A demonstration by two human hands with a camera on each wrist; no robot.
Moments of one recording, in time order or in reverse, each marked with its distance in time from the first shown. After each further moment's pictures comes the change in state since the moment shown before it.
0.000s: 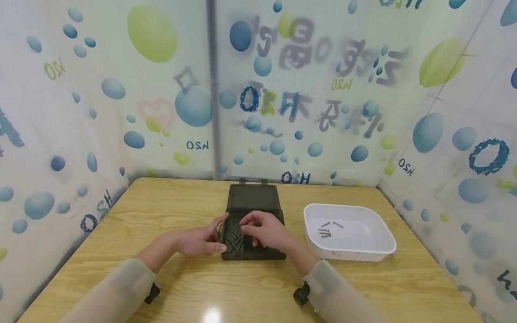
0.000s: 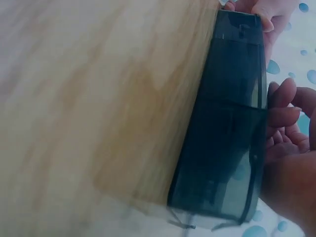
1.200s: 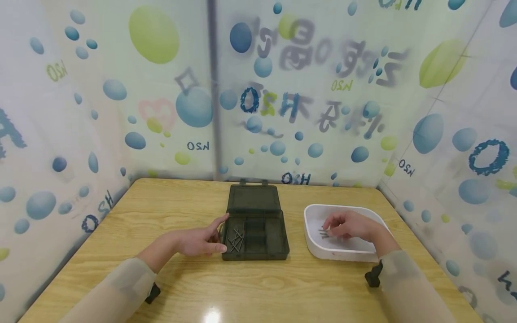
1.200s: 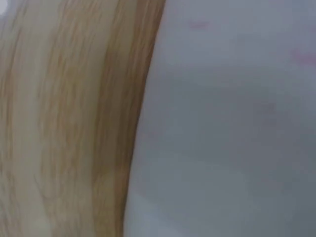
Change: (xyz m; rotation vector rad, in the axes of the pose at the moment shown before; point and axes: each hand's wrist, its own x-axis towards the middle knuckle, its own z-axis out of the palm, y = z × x) left_hand -0.002 0.001 0.000 -0.002 0.002 0.006; right_hand -0.082 0.086 -0.204 -0.228 -0.093 0.265
